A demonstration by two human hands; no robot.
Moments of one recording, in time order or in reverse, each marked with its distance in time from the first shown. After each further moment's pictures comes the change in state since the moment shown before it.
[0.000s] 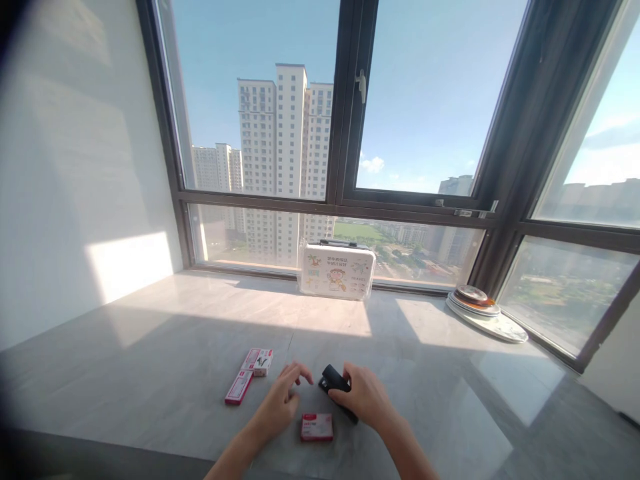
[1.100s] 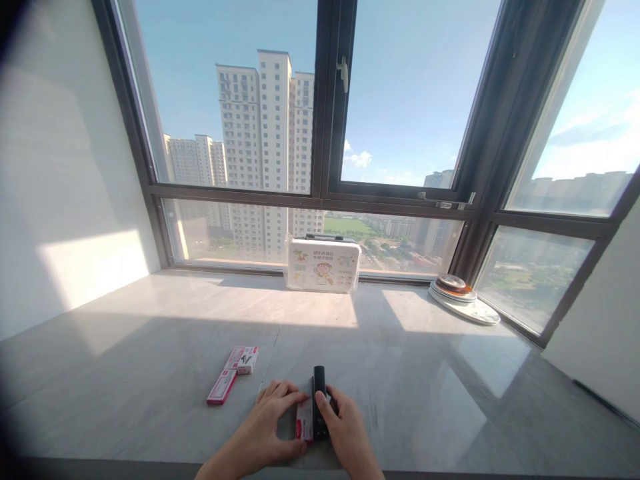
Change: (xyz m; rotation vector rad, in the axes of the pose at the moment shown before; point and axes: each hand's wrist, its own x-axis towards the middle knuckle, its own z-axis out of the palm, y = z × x) left_hand -0.024 0.008 0.006 0.069 -0.193 0.004; right_hand -0.058 -0.017 0.041 0.716 0.057 0.139
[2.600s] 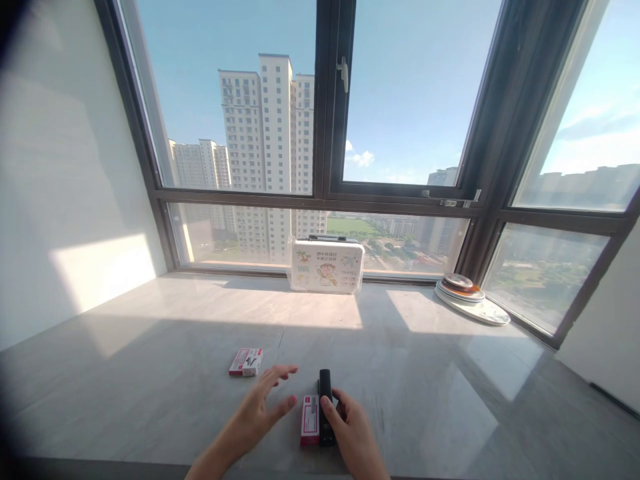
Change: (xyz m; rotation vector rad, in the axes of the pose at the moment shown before) left_hand 0.004 -0.028 -0.022 -0.182 0.247 0.046; right_hand 0.002 0.018 0.000 0.026 0.018 0.060
